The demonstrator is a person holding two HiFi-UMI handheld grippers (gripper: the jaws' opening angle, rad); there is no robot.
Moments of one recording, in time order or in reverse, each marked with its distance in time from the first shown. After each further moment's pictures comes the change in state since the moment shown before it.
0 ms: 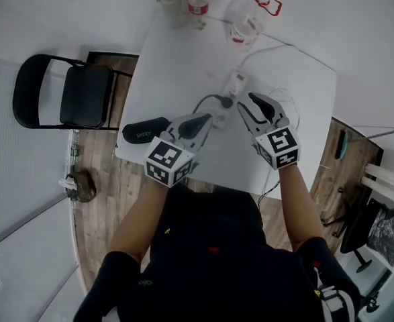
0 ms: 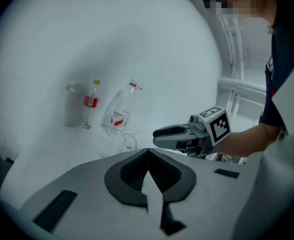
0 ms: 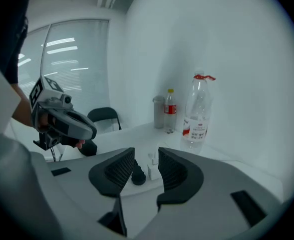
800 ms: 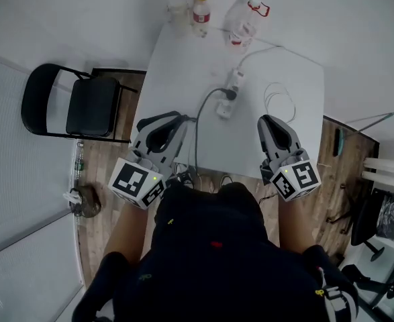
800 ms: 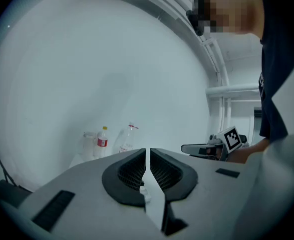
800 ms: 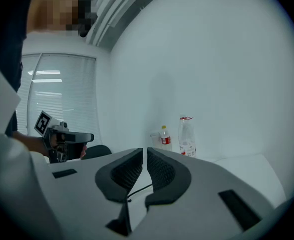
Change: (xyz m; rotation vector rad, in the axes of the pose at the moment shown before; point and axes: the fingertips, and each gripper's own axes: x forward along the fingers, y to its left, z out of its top) left arm -0.180 -0.031 0.079 0.152 -0.244 0.032; right arm -0.140 0.093 0.076 0.237 -0.354 -0.186
